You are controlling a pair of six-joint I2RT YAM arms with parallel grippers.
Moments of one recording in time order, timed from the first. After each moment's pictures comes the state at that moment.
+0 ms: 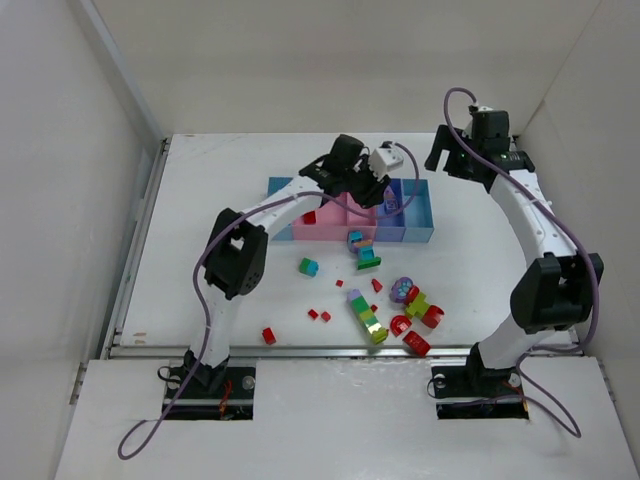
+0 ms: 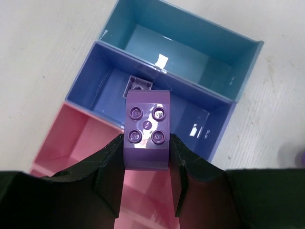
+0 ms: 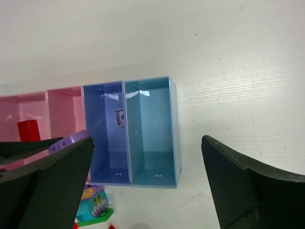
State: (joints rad) left arm -0.65 2.14 1.84 -0.33 0.43 0.30; right arm 0.08 1.64 1.55 -0.57 -0.03 0.30
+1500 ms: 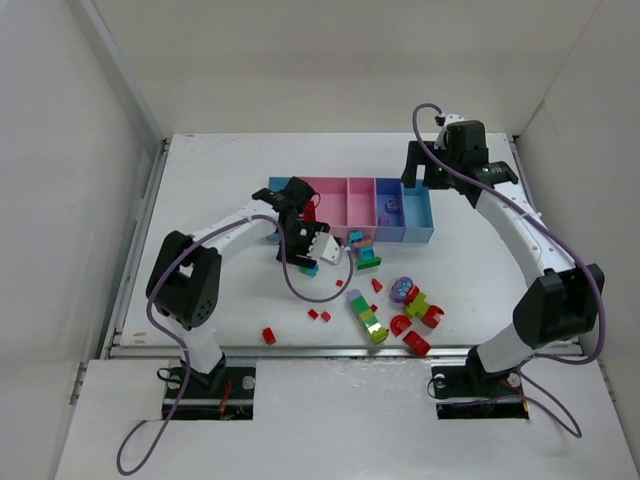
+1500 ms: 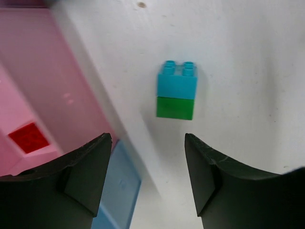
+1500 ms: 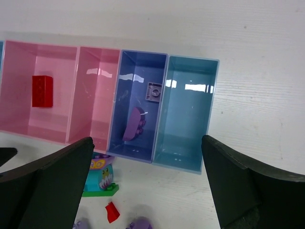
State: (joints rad) left arm -0.56 1.74 1.33 -0.88 0.33 1.36; right arm 0.21 1.55 1.46 -0.55 -0.03 0.20
